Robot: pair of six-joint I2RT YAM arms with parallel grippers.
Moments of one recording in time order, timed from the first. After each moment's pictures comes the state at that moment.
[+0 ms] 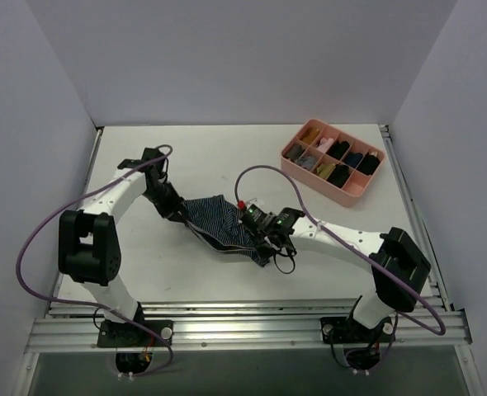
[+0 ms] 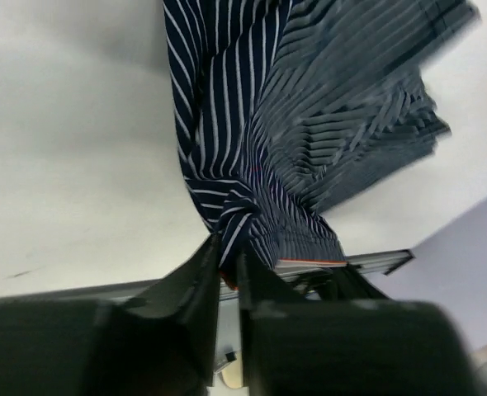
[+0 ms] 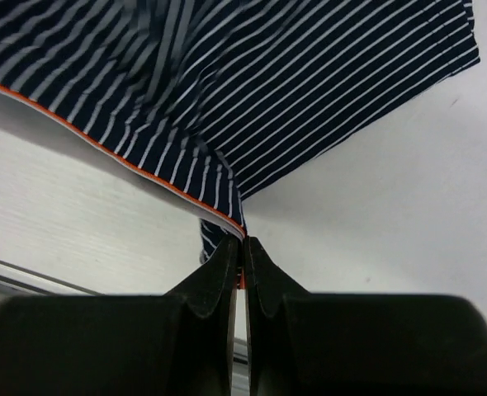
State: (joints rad) left arm -0.18 1.77 1.41 -0.97 0.35 -0.79; right arm 0.91 1.57 1.13 -0.72 0.22 0.41
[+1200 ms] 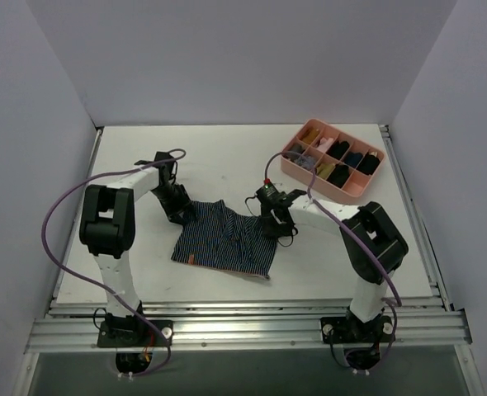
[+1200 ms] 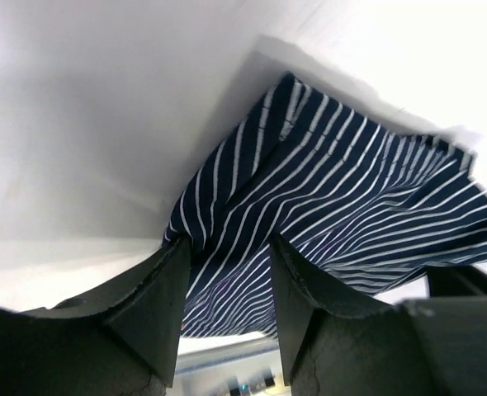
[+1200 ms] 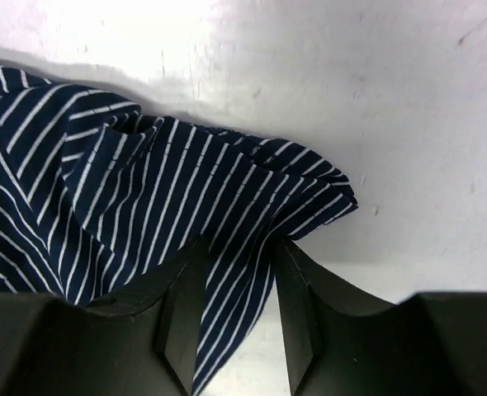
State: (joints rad) left arm -0.17 1.99 1.35 -0.82 0.27 -0.67; right arm 0.66 1.79 1.08 -0.53 0.16 0.59
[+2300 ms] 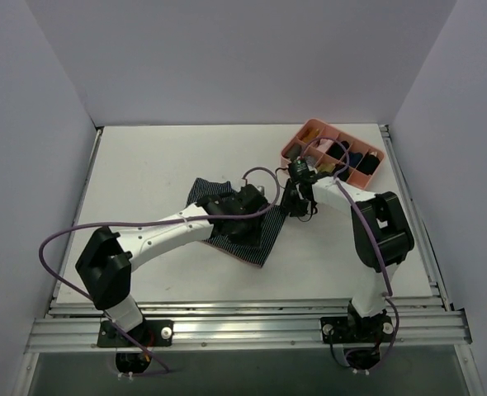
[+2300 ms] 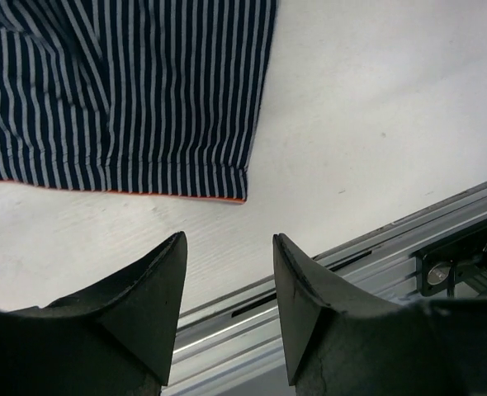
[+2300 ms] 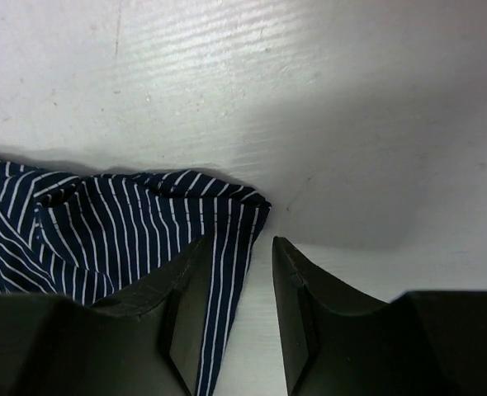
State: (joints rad) left arm -0.94 1.67 1.35 -0.75 -0.06 -0.73; right arm 0.37 1.85 1.18 -0.46 0.03 0.66
